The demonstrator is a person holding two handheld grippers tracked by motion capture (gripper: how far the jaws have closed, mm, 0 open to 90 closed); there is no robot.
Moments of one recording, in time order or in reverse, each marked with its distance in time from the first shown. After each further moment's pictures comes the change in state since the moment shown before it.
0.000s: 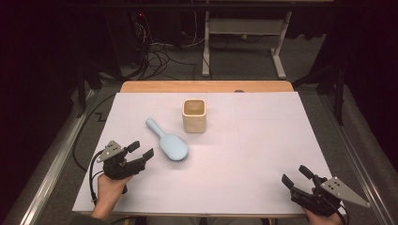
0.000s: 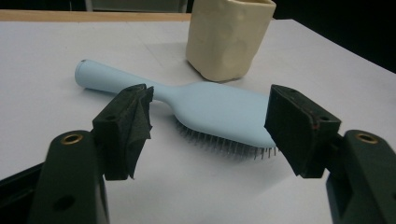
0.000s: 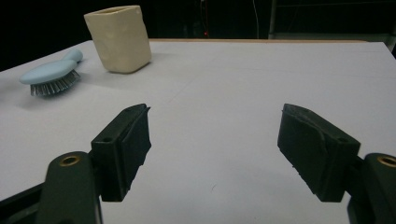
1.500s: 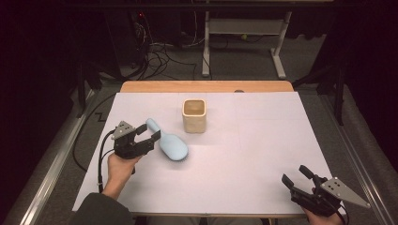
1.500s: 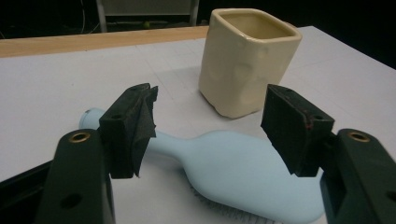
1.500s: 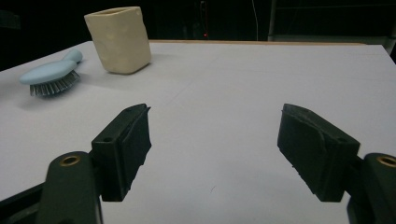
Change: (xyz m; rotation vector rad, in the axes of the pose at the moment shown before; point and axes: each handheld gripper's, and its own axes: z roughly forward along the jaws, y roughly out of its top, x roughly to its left) left arm 0.004 0.046 0.041 0.018 0.059 0.029; right arm 0.000 0.000 0.000 -0.006 -0.001 -0.007
